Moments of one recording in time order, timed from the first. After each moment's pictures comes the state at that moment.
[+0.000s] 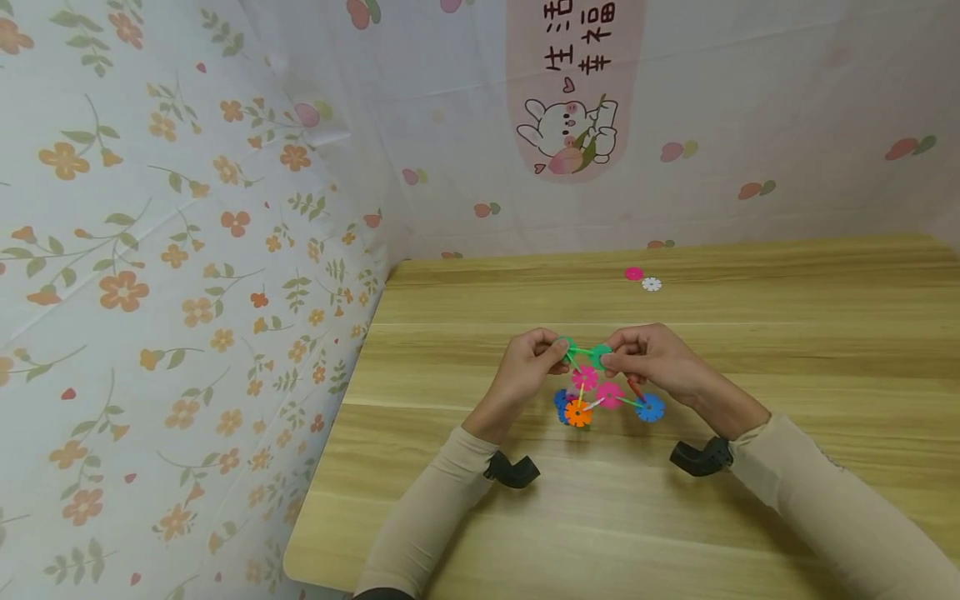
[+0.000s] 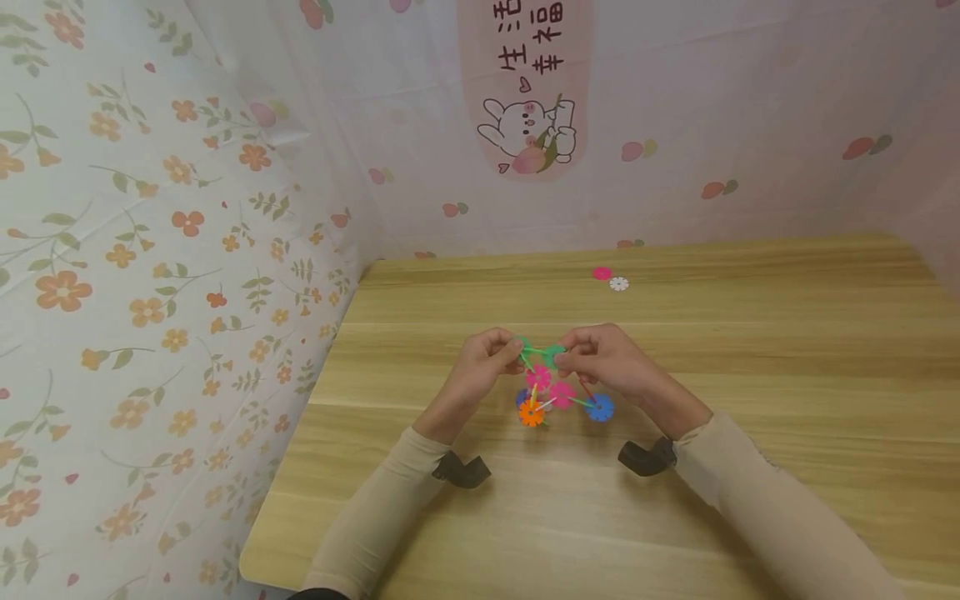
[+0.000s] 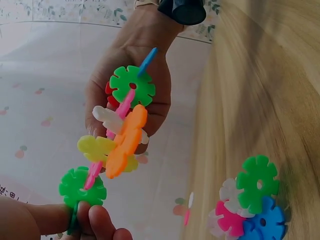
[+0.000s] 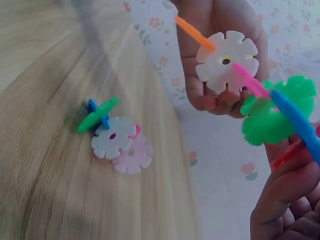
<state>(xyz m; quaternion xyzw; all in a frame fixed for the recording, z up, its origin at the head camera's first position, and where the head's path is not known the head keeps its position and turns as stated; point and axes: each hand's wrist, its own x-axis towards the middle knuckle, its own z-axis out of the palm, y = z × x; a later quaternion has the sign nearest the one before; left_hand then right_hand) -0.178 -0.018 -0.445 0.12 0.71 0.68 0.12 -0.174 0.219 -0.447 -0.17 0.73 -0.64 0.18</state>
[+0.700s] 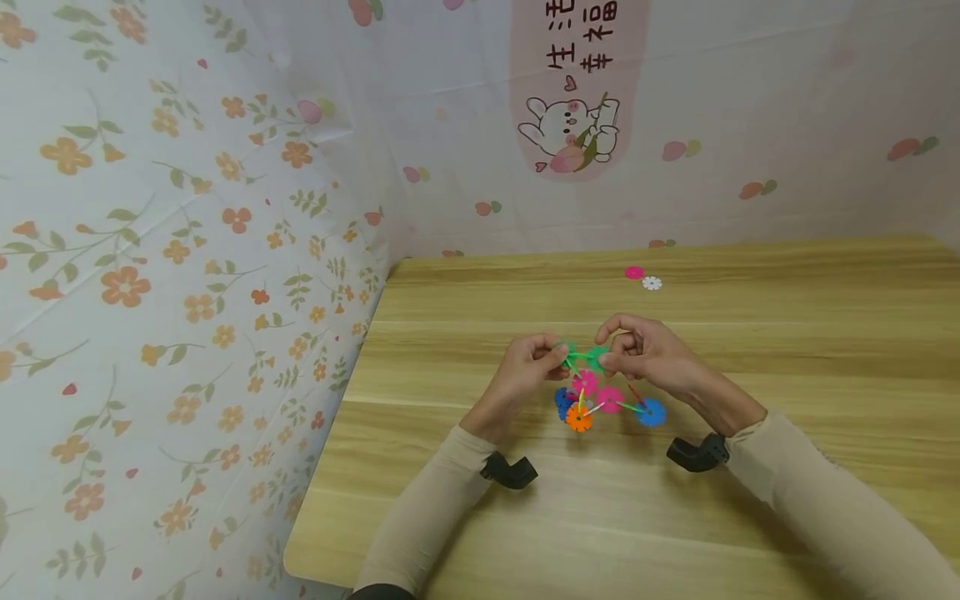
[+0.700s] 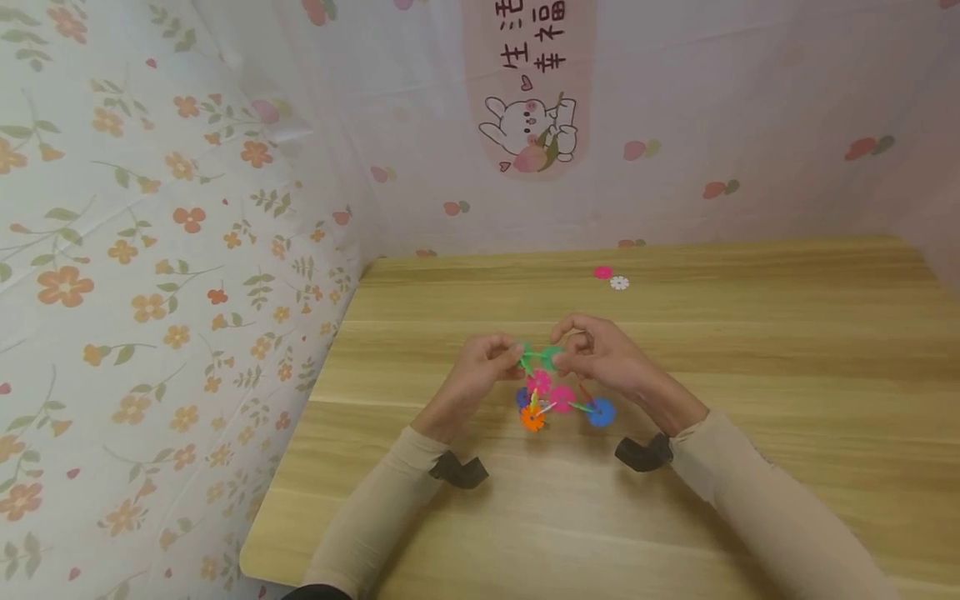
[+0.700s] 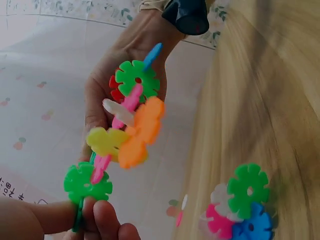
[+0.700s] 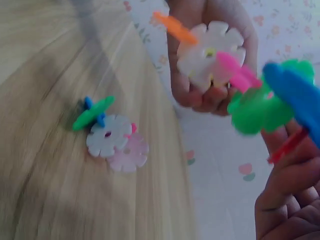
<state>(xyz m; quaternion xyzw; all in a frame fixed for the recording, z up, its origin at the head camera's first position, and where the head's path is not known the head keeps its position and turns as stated) -0.178 -0.025 -0.448 0.11 0.70 0.69 0.17 -0.175 0.214 -0.447 -0.23 0.72 -0.64 0.14</state>
